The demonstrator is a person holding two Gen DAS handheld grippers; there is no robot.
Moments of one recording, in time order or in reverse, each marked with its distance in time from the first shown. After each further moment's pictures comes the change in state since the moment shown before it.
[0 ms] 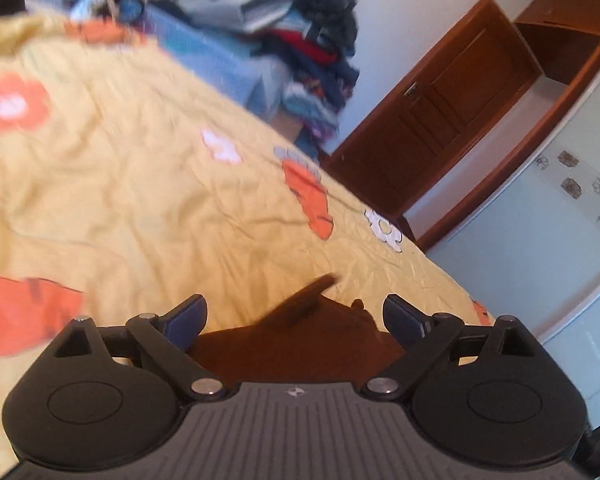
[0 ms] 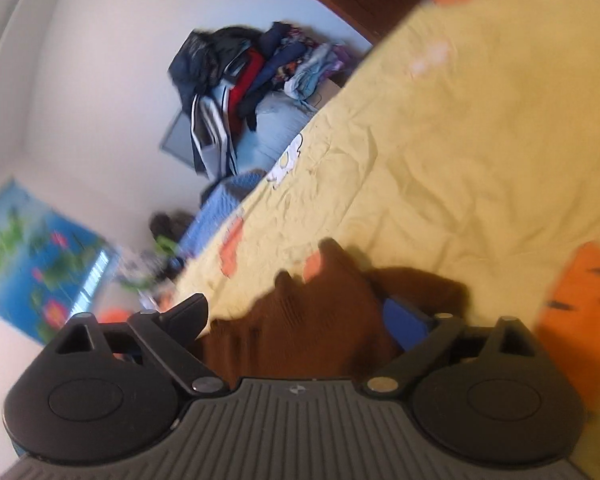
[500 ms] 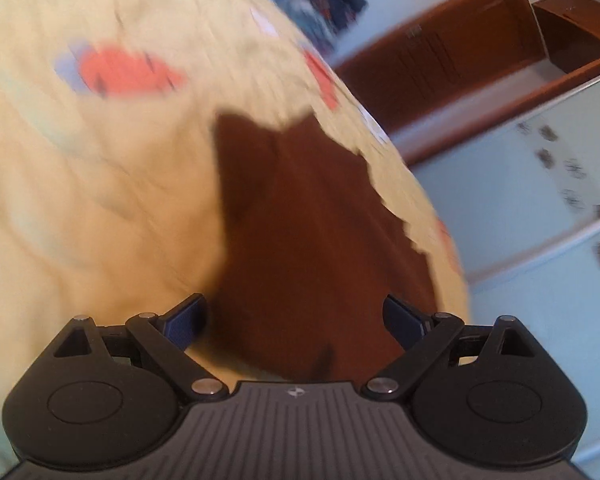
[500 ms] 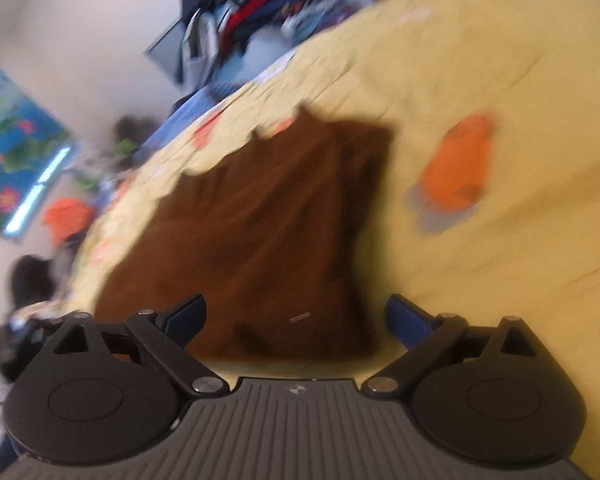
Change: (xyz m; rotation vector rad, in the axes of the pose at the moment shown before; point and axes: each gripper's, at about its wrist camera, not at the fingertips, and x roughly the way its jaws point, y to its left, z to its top) left arm -0.053 0.054 -0.073 -0.229 0.341 -0.178; right arm -0.066 0.003 -0.092 -0.173 0.214 -0.120
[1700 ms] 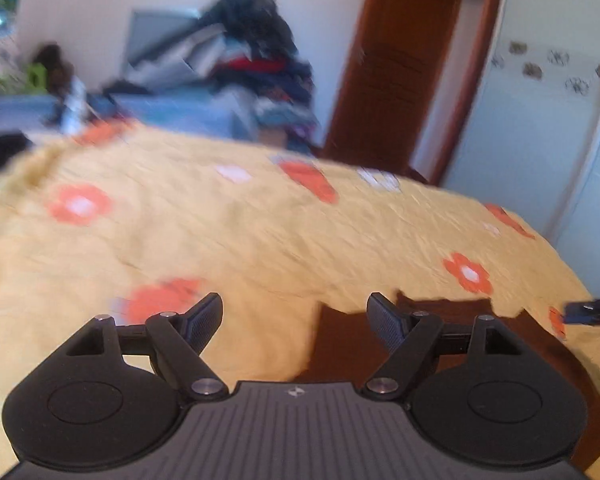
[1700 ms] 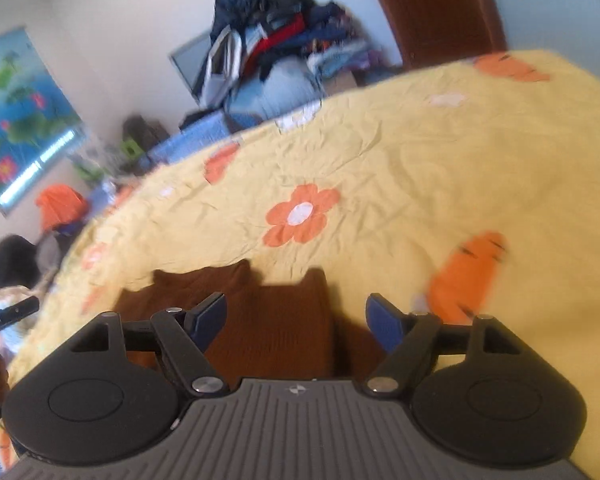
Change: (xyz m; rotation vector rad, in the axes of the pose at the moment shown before) left arm -0.004 -0.089 0.022 0.616 -0.250 0.331; right arm 0.002 0.037 0.057 -0.205 -0.103 -0.104
